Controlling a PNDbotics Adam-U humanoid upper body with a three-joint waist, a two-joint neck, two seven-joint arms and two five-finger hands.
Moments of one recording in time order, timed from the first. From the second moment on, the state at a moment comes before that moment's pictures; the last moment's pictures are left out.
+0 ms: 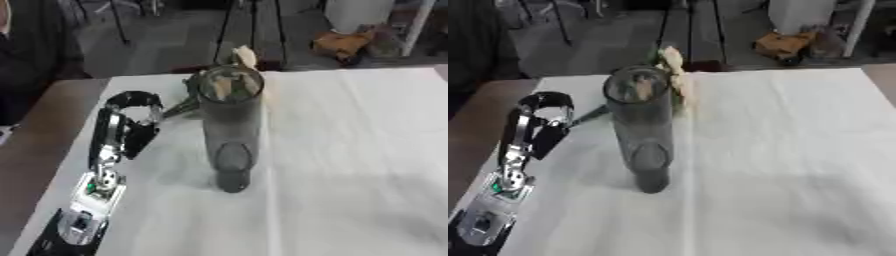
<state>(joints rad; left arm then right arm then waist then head) -0.32 0.28 -0.06 -1.67 -0.39 0.22 0.28 -0.37 -0.29 -0.37 -1.44 -0.05 -0.35 0.42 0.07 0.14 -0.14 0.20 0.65</state>
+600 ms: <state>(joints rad) -0.52 0.29 -0.06 -1.46 -0.60 0.31 0.28 -0.37 -0.29 -0.37 -1.44 -0.05 -0.35 0.42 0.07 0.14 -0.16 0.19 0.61</state>
